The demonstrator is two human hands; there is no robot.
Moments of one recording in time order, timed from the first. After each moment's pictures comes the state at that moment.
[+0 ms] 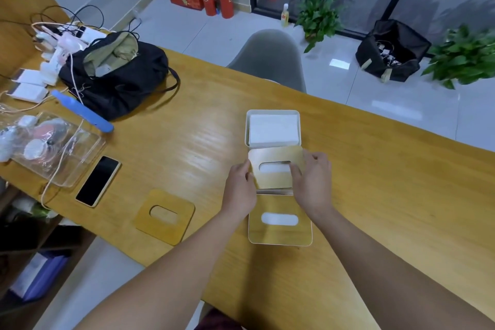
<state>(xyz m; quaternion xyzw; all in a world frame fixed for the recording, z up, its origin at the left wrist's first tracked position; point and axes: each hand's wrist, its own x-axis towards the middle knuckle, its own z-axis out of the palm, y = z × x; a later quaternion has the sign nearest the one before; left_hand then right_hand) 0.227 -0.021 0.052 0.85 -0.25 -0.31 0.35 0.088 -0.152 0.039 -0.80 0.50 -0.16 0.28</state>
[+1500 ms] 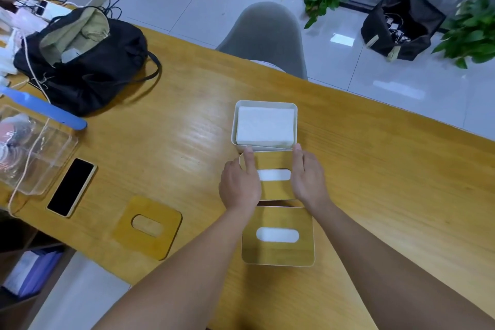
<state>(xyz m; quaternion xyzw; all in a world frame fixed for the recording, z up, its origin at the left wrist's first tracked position) 0.232 -0.085 0.013 0.92 -0.10 -0.23 0.31 0.118 -0.190 0.006 -0.71 0.52 -0.16 0.45</state>
